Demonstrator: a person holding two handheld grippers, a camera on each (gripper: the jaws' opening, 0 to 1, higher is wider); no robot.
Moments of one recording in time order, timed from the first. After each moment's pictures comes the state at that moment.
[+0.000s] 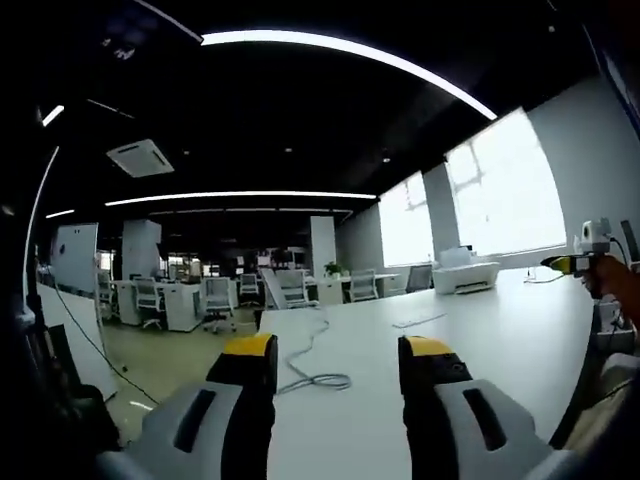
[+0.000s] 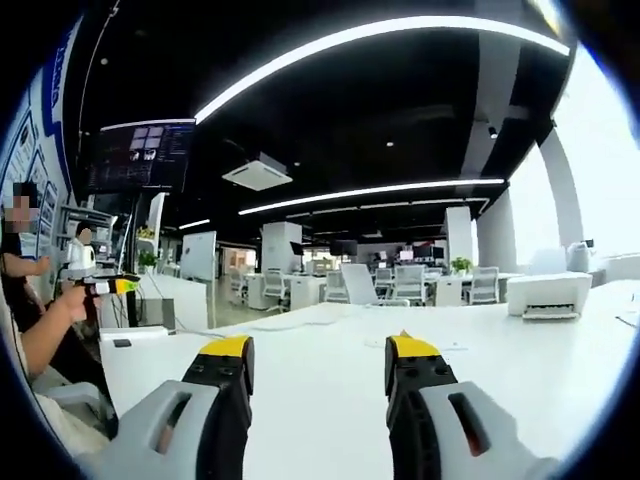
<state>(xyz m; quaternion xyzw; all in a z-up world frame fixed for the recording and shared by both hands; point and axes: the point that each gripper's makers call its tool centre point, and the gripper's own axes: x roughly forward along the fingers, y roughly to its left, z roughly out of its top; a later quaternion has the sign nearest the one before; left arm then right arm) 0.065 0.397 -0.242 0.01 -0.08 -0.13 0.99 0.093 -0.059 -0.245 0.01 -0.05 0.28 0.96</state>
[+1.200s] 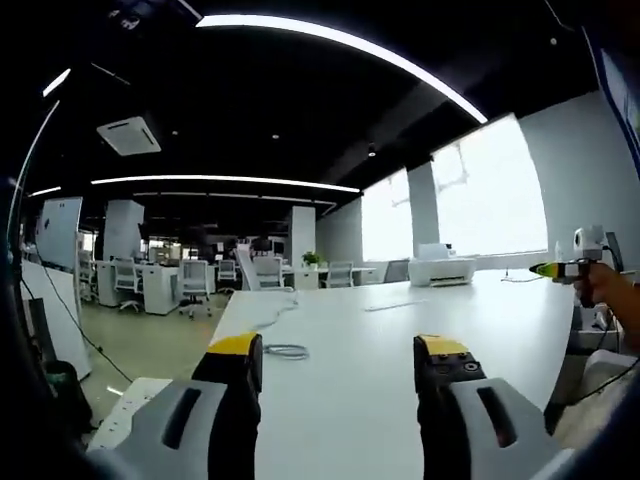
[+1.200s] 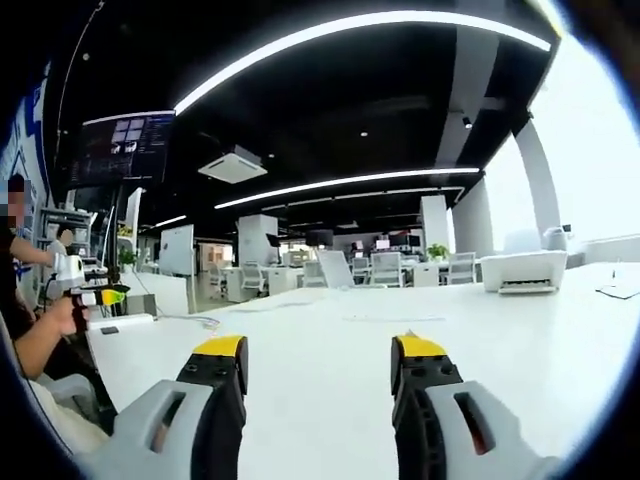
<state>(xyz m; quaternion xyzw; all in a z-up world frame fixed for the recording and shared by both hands) 0.063 0.351 -0.295 -0.01 -0.06 -0.17 0.98 0.073 -0.076 -0.290 0.02 -0.03 0.23 0.97</state>
